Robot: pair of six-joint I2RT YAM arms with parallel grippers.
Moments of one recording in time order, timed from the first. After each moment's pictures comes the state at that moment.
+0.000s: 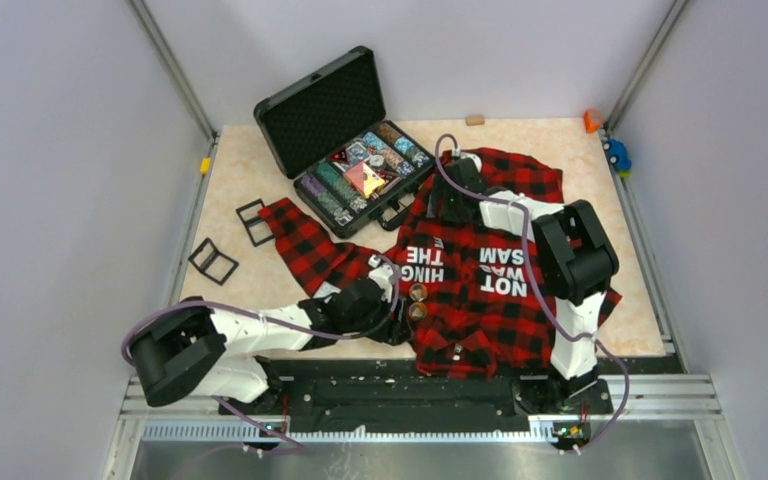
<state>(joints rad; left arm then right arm) -1.00 1.32 0.45 0.15 0.10 -0.68 0.45 1.99 1.29 -0.12 0.13 0.50</state>
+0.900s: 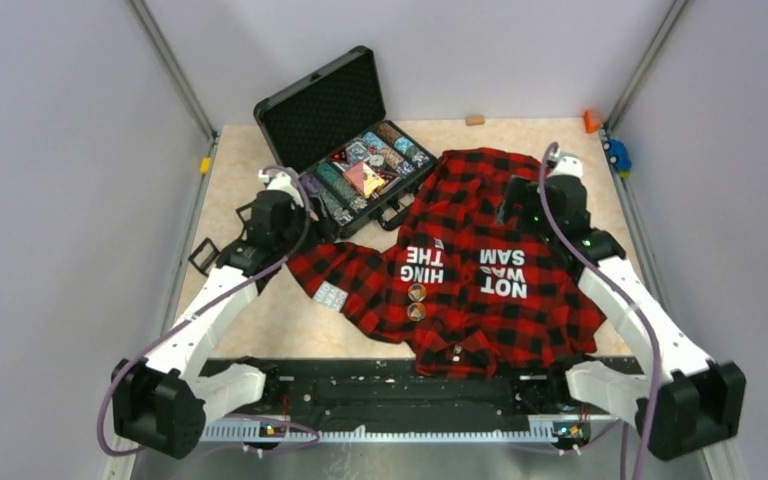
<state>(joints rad) -0.35 1.09 0.80 -0.30 0.03 -0.52 0.31 1.13 0.92 -0.35 0.17 0.39</state>
